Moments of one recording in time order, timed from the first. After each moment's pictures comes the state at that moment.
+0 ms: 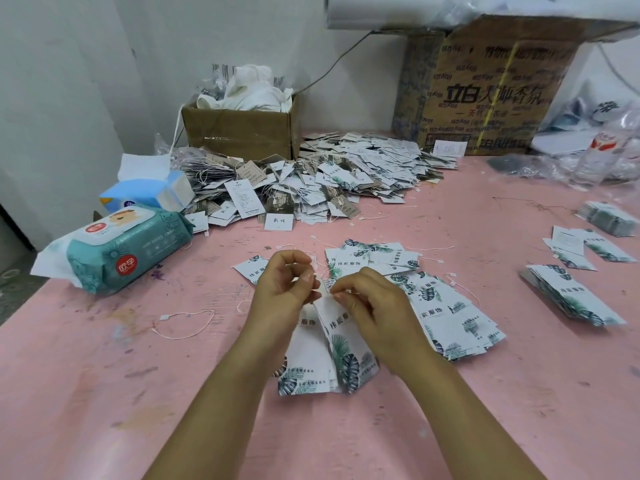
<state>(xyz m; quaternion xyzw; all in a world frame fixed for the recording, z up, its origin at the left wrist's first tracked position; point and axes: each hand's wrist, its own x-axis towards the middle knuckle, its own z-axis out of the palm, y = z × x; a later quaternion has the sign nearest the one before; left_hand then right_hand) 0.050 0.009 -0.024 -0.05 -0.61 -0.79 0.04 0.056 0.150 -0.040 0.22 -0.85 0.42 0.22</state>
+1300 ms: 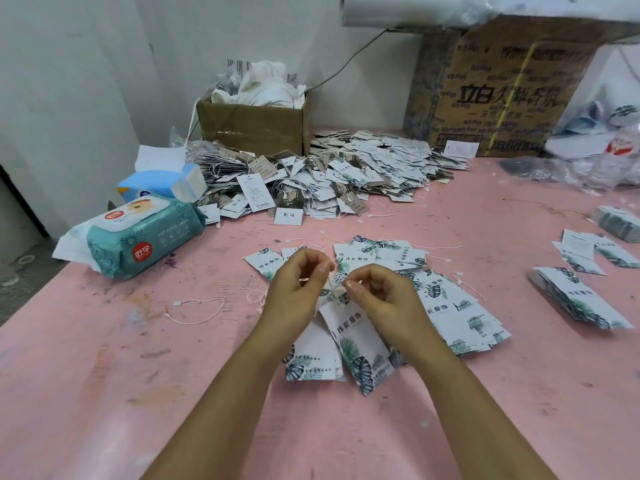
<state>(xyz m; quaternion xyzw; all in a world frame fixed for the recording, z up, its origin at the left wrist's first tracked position) 0.049 0.008 -0.031 -0.09 -0.73 -0.68 0.08 0.058 0.150 -0.033 0.11 -0.79 0.60 0.07</state>
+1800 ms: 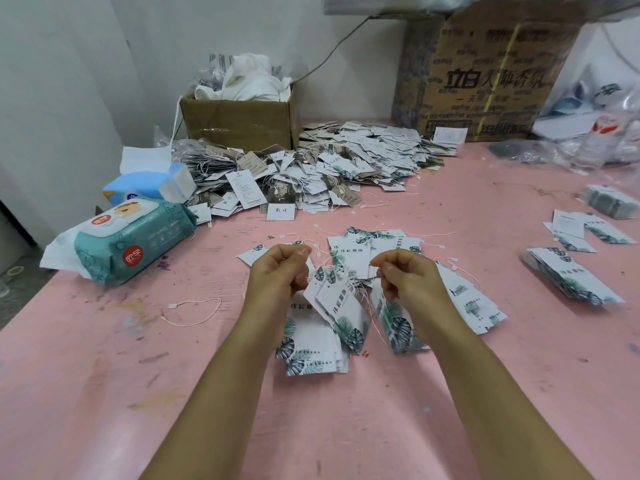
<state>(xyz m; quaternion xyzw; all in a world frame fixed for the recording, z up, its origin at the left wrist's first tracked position) 0.044 -0.001 -0.026 0.01 -0.59 -0.81 0.02 0.048 0.171 -0.032 -0.05 -0.72 0.69 0.06</state>
